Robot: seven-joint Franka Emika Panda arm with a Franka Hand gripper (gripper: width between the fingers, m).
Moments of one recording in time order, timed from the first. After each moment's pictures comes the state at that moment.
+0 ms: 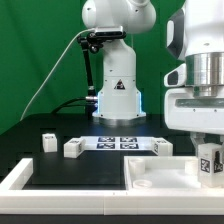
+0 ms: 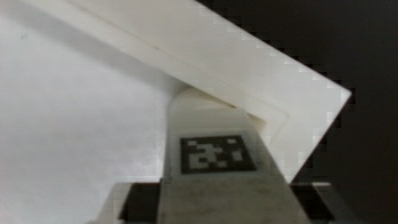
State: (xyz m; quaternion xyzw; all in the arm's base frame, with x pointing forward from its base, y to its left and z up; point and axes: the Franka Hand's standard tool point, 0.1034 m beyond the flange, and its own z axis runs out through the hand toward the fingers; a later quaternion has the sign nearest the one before) arm 0.619 0.121 0.067 -0.80 0.59 -0.07 0.06
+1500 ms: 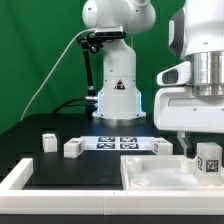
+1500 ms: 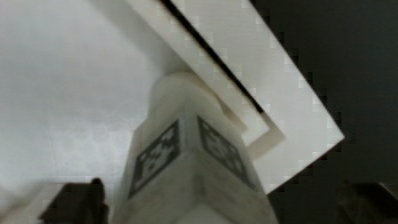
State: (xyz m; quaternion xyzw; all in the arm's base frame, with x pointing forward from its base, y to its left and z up) arm 0.621 0.122 0.069 -0.95 0.29 -0.09 0.03
